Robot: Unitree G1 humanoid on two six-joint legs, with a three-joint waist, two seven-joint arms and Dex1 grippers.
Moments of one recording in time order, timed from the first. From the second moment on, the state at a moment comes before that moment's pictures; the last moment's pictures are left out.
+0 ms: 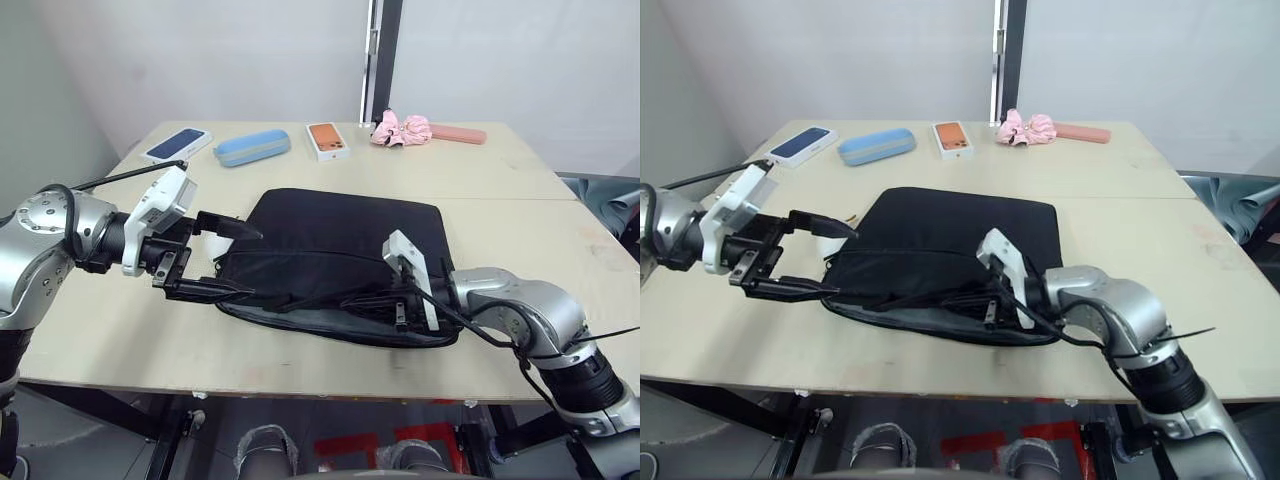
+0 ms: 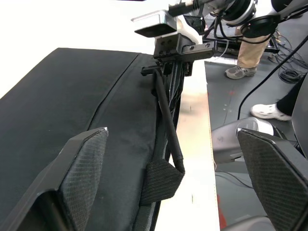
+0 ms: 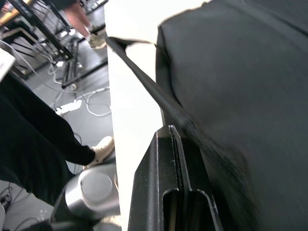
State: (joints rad) left arm -0.45 1.09 0.16 -0.28 -0.77 0.65 -1.43; right arm -0.47 -0.54 0.20 -0.38 0.70 1.03 0.85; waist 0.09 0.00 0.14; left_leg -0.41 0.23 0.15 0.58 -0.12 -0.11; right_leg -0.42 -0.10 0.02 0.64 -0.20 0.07
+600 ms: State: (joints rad) left arm -0.43 1.08 0.15 -0.25 -0.76 0.61 -1.45; right arm -0.66 -0.46 0.34 -0.17 0.53 1.02 0.81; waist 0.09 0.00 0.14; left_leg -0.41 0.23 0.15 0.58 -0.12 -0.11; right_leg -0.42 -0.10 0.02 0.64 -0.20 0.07
